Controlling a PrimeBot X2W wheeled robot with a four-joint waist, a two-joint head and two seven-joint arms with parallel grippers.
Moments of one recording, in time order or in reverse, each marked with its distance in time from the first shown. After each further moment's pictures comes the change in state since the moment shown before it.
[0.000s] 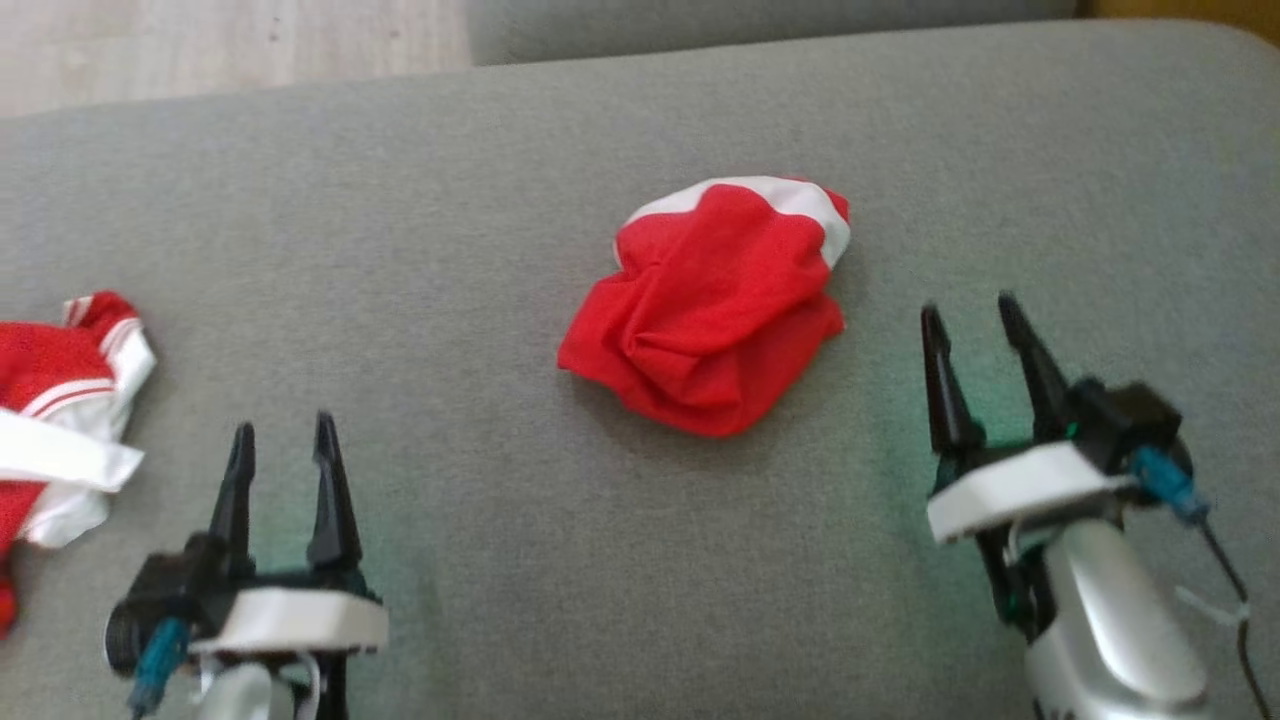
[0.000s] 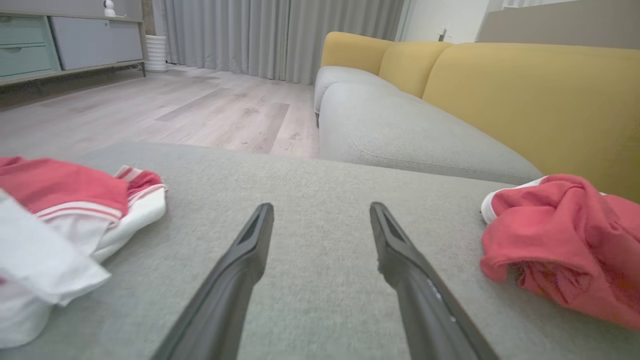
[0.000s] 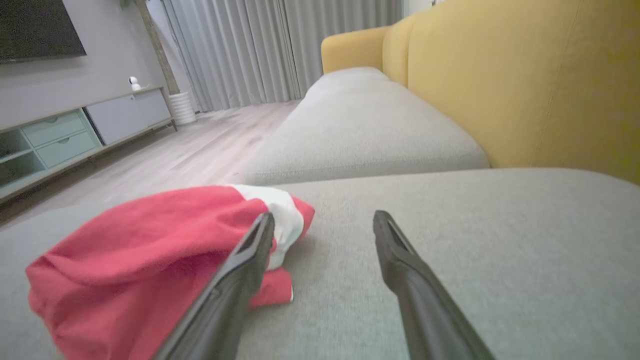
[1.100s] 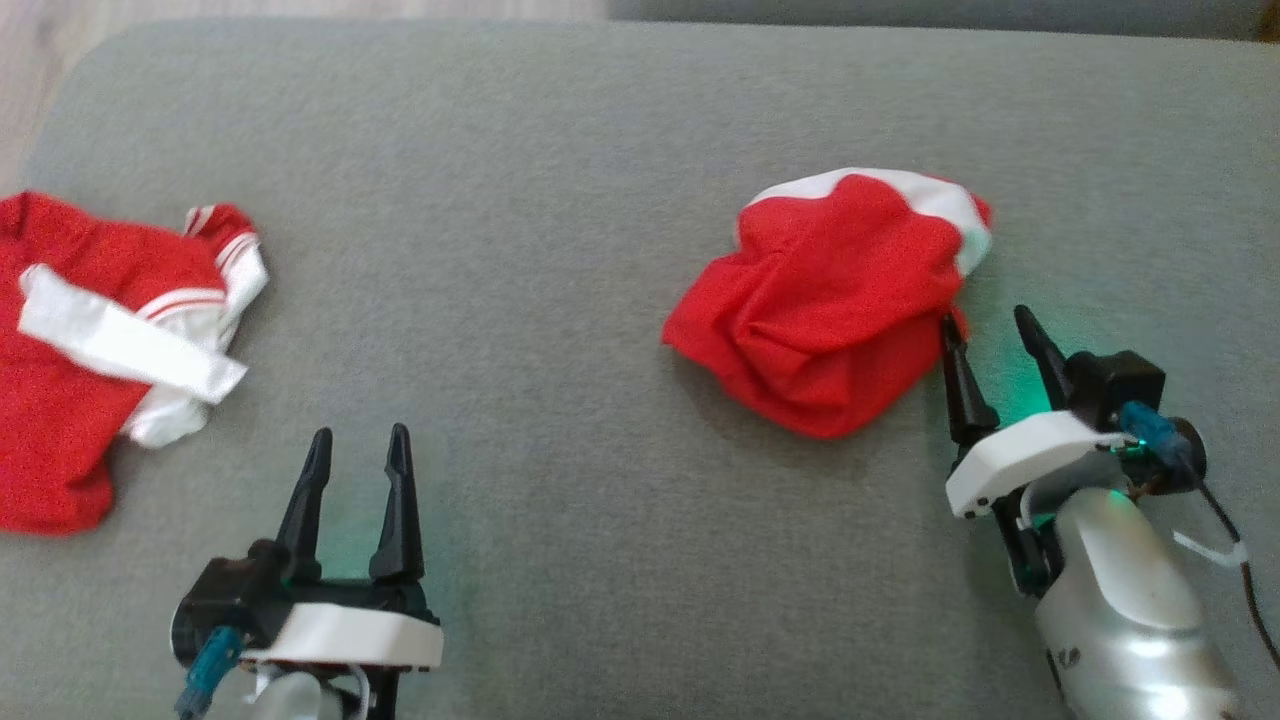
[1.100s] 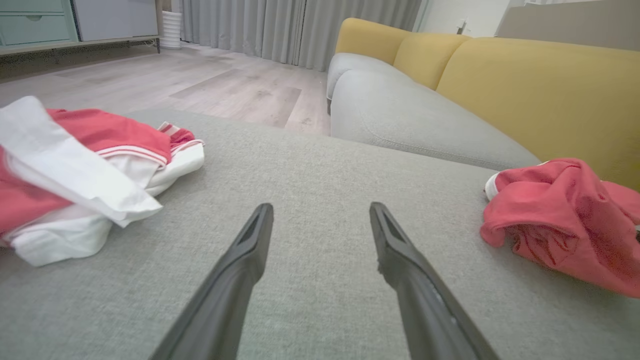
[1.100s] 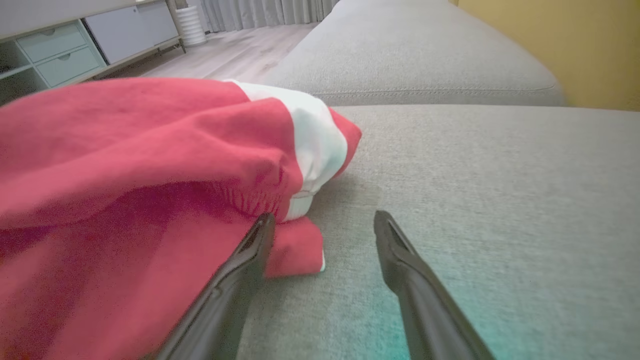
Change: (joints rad) left arm 0.027 -0.010 -0.103 -0.030 -0.037 -0.025 0.000; right arm -0.152 -0.016 -0.055 0.314 -0.077 0.000 0.001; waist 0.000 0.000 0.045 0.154
